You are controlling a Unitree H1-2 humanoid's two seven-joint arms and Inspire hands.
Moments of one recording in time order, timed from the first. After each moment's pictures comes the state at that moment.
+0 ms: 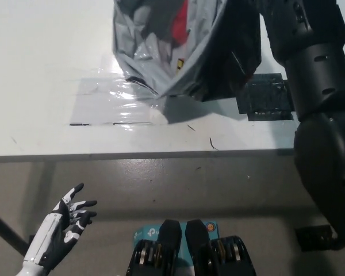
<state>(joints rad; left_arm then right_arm) 0.07 0.27 0.01 -0.06 0.02 -0.14 -0.17 -1.47 -0.05 -0.31 1.06 0.23 0.43 -0.08</state>
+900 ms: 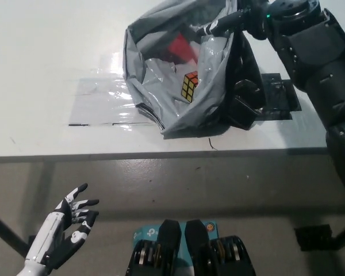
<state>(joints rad) 0.06 0.26 0.01 -0.06 0.01 -0.13 -0.17 -1.44 -0.17 0.21 1.25 0.00 0.38 0.26</state>
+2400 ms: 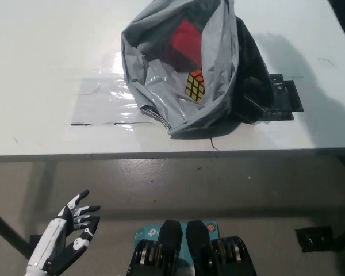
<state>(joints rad) 0.08 0.26 0.01 -0.06 0.02 -0.14 -0.19 -1.38 -0.41 0.37 0.37 -0.53 0.46 0.46</state>
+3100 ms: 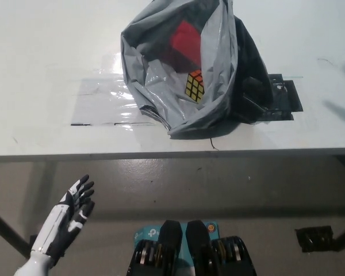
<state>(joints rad) 0.01 0.24 0.02 -0.02 0.02 -0.13 -0.19 -1.00 -0.56 -0.09 -0.29 -0.38 0.46 0.50</state>
